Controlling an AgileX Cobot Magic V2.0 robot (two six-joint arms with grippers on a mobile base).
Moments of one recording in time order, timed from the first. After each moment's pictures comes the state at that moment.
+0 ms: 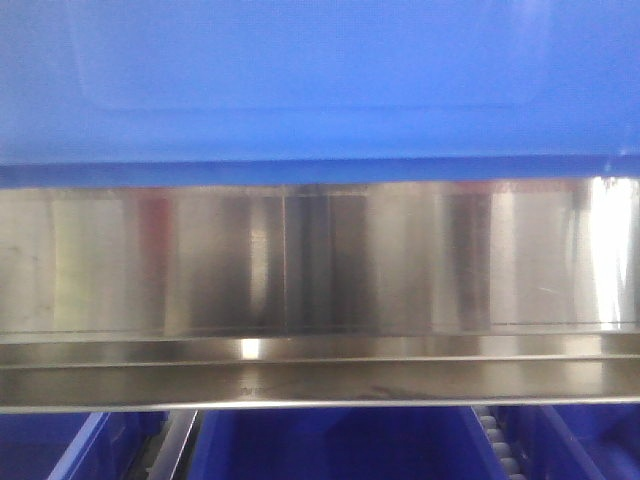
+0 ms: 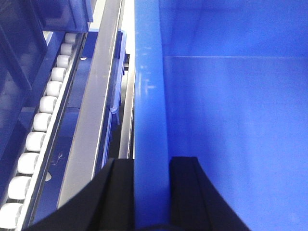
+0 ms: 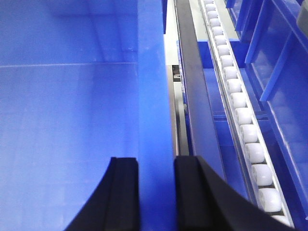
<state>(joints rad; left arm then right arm) -0.79 1.32 -1.61 0.67 1.28 -0.85 0.94 1.28 -1.51 -0.55 1.18 0.76</state>
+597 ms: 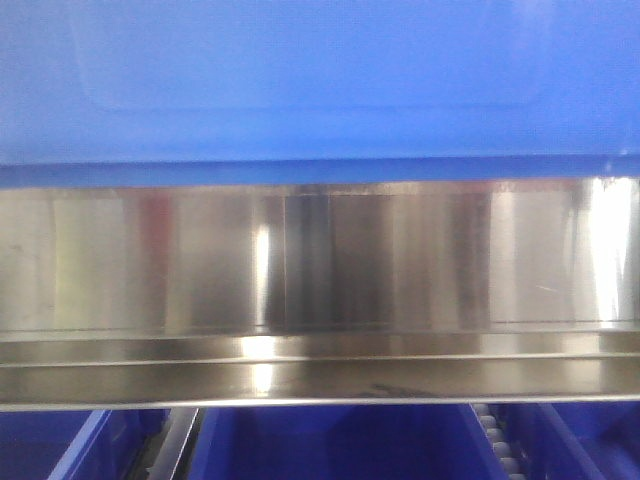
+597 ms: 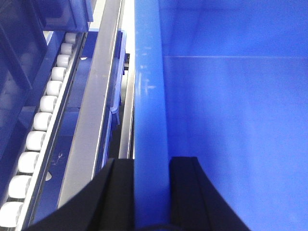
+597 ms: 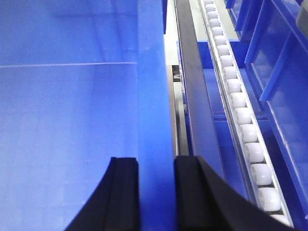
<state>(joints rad) -0.79 1.32 -1.61 0.67 1.28 -0.85 0.94 1.28 -1.51 -0.55 1.18 0.76</state>
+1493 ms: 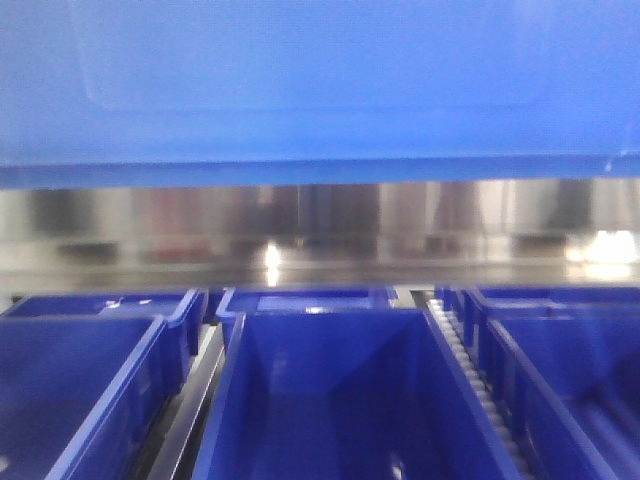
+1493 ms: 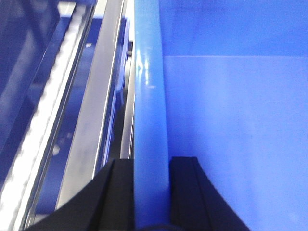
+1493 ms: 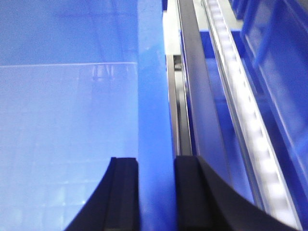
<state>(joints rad) -0.79 1.32 -1.61 0.67 1.28 -0.85 0.94 1.28 -1.51 -0.55 1.18 0.76</state>
